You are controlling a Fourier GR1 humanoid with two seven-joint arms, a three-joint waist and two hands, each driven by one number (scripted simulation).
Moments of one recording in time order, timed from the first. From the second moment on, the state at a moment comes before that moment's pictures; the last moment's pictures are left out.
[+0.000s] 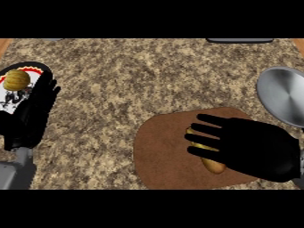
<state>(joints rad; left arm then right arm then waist) -0.16 0.35 -0.07 -1.57 0.30 0.22 0.17 -0.59 -0.84 0.68 -1.93 0.95 0.61 -0.42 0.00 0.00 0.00</state>
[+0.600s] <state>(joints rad) -0.19 0.32 -0.04 -1.56 0.25 0.20 0.21 -0.45 -0.69 0.71 -2.01 1.16 0.67 -0.36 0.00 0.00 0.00</state>
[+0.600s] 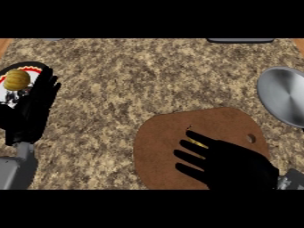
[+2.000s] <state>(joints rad) -0.16 0.25 0.04 -1.57 0.19 0.11 0.21 -0.41 -0.37 0.68 -1.59 1.52 0.53 -0.51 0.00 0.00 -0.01</state>
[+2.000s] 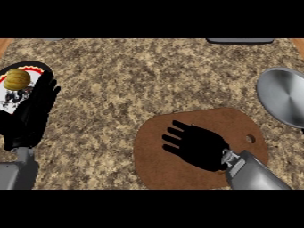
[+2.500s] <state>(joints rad) -0.17 0.22 0.04 -1.59 0.16 0.12 0.24 -0.41 -0.34 0.68 -1.52 1.57 0.44 -0.61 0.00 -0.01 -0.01</state>
